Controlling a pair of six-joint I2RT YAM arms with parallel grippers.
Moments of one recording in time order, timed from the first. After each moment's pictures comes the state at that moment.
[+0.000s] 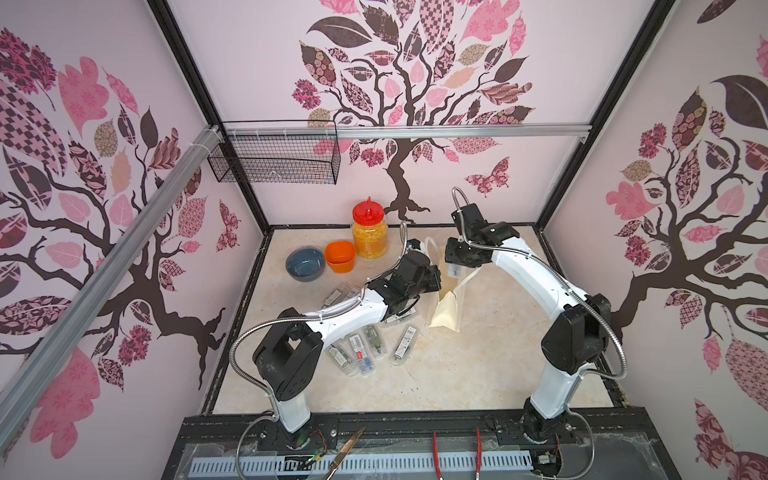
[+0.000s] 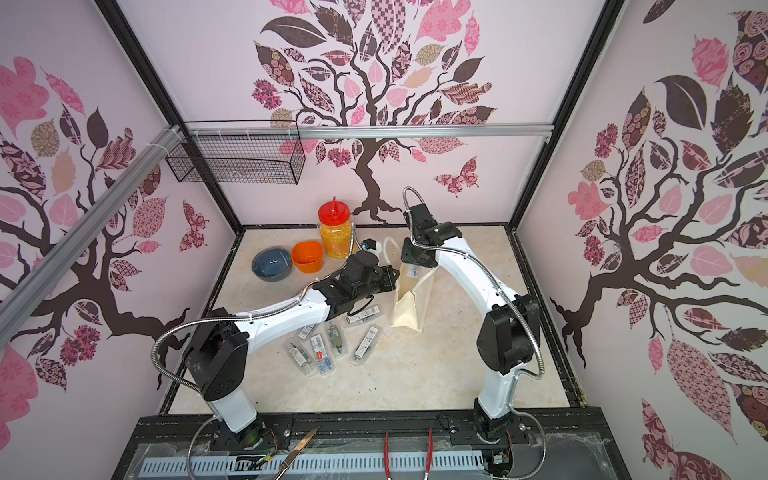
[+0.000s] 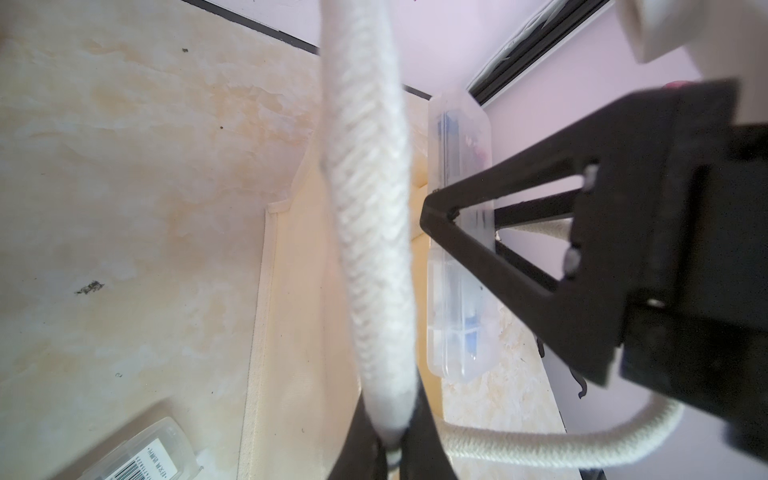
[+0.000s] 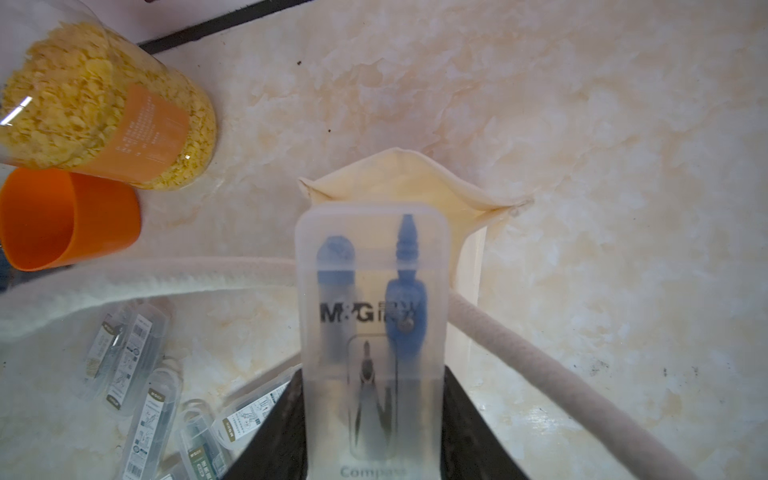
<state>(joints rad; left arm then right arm) -0.80 1.76 1.30 -0.02 -0.04 -0.78 0.43 1.81 1.76 -0.93 0.11 0.57</state>
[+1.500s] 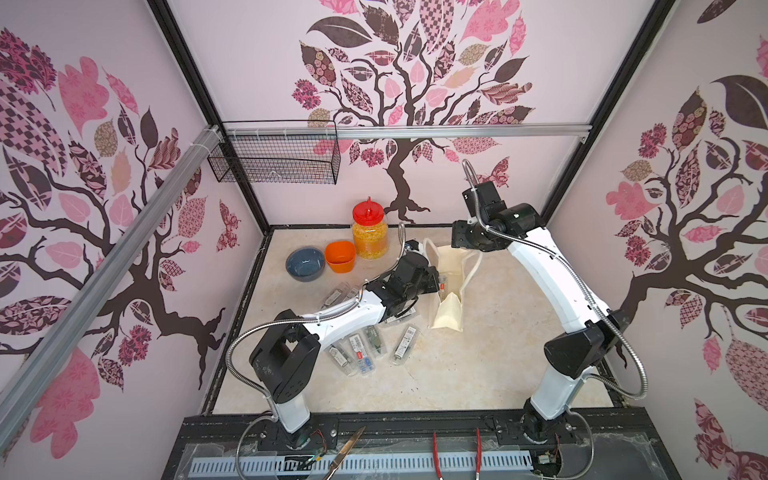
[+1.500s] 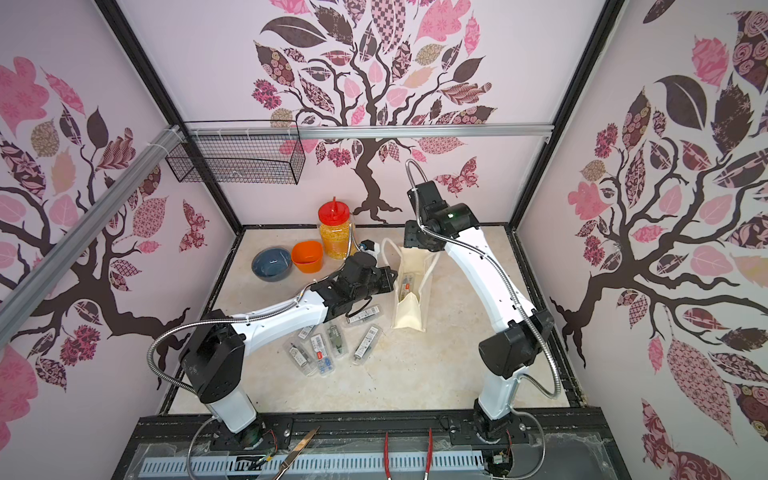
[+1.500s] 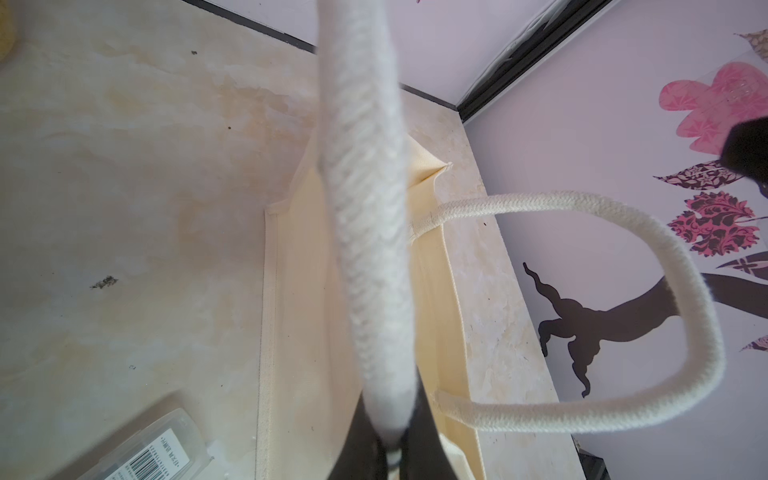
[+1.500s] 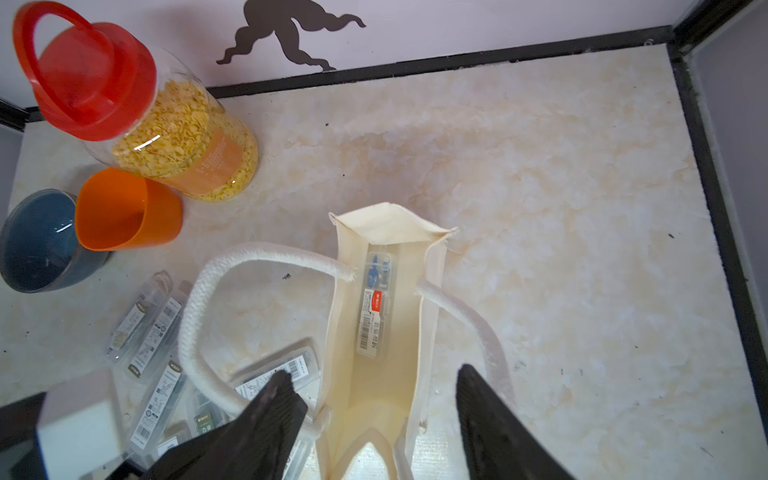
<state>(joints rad) -0.80 1.74 1.27 -0.02 -0.05 -0.77 0.44 1.75 2.02 -1.19 0.21 0.46</state>
